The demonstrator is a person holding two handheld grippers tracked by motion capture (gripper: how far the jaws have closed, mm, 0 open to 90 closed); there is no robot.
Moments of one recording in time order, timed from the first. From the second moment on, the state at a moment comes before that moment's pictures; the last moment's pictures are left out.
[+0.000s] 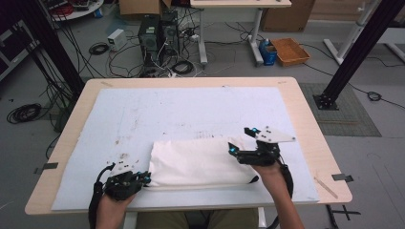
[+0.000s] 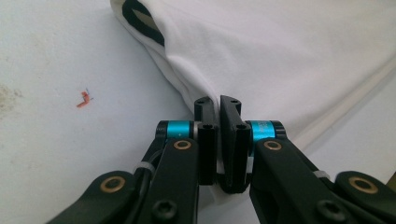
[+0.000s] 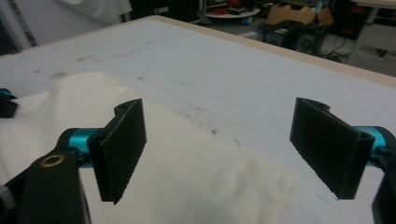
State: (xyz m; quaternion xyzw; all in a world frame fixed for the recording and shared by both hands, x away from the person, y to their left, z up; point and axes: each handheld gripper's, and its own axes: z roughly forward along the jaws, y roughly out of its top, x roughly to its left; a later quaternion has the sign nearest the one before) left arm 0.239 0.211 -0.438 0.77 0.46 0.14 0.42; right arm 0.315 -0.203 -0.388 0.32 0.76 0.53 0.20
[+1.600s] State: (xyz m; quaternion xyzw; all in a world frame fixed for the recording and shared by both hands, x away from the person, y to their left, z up) left arm 0.244 0.217 -0.435 0.76 0.44 0.11 0.47; right arm 0.406 0.048 -0.435 0.18 0.92 0.33 0.10
